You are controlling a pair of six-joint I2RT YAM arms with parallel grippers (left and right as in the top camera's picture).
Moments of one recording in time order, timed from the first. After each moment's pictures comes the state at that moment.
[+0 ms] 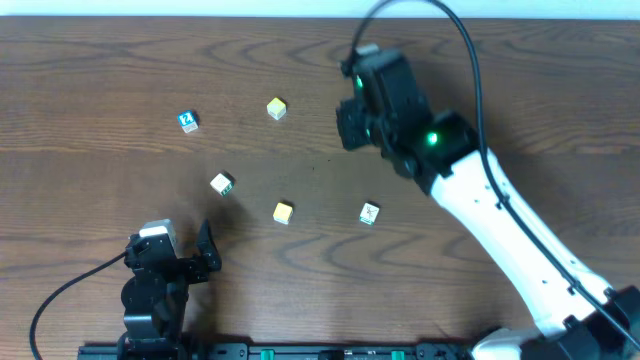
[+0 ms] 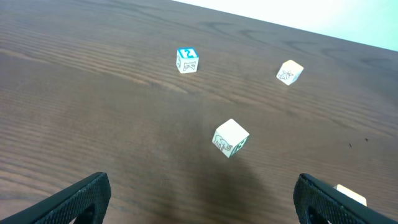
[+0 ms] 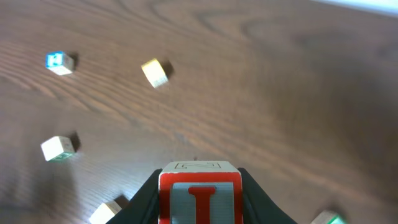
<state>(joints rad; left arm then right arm) 0.00 0.01 0.14 -0.52 -0.02 -0.20 0.56 1.57 1.42 -0.66 0.10 0.27</state>
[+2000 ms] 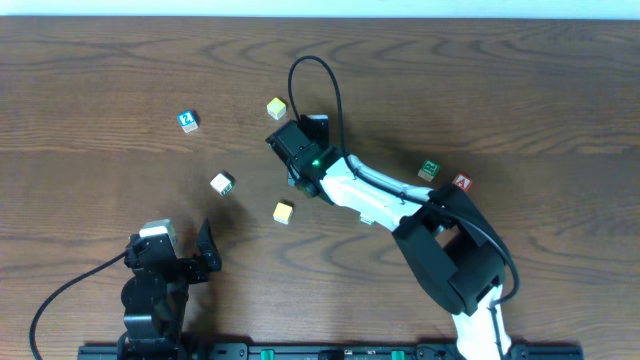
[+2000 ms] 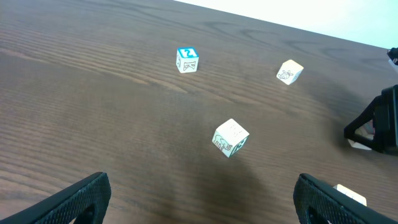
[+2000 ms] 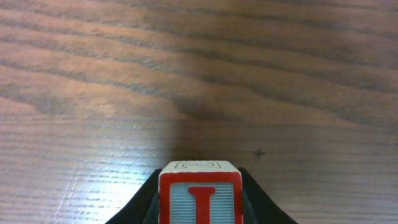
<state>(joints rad) 0.00 0.01 0.14 -0.52 -0.02 -0.20 0.76 2.11 1.41 -0.45 0.35 0.68</state>
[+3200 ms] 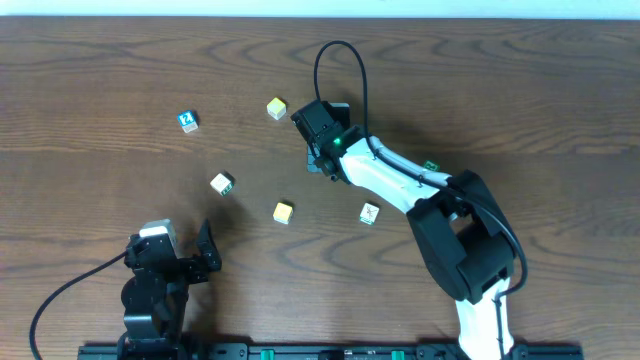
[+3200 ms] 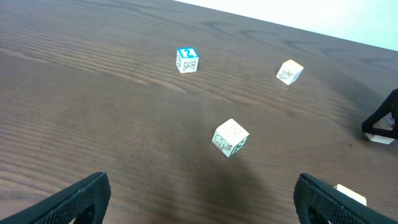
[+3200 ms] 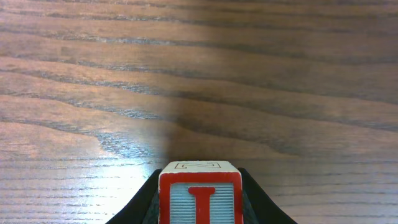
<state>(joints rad) 0.00 0.01 0.14 -0.52 -0.02 -0.20 0.65 2.12 1.45 -0.51 0.26 0.62</state>
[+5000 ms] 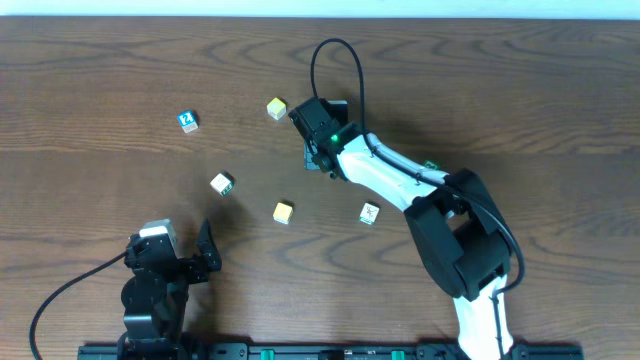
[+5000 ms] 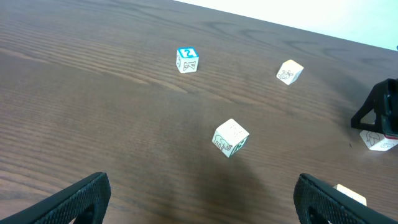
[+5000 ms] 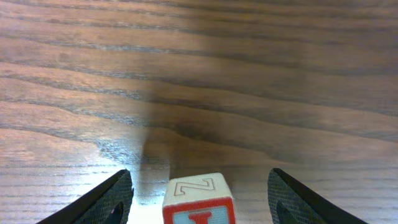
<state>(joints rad) 0.00 0.01 0.14 -0.52 -0.02 -0.20 0.65 2.14 1.51 -0.57 0.30 0.60</state>
